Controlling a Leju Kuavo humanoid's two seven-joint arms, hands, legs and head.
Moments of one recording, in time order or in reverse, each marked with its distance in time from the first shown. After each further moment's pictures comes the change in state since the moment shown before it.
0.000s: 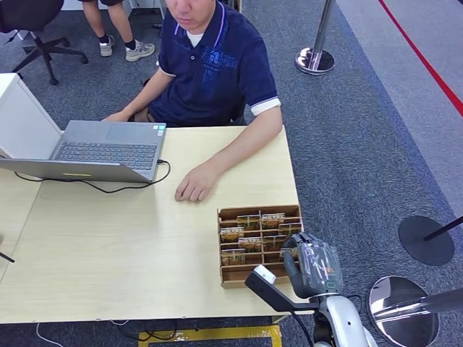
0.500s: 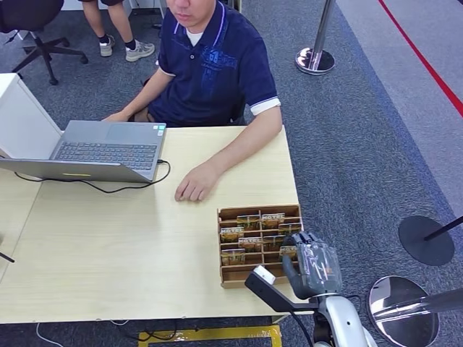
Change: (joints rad) left arm 0.000 0.000 0.000 0.000 0.000 0.000 0.000; right arm -0.001 0.000 0.000 0.011 0.001 0.008 0.000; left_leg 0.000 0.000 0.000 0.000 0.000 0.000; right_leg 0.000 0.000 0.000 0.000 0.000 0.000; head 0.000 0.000
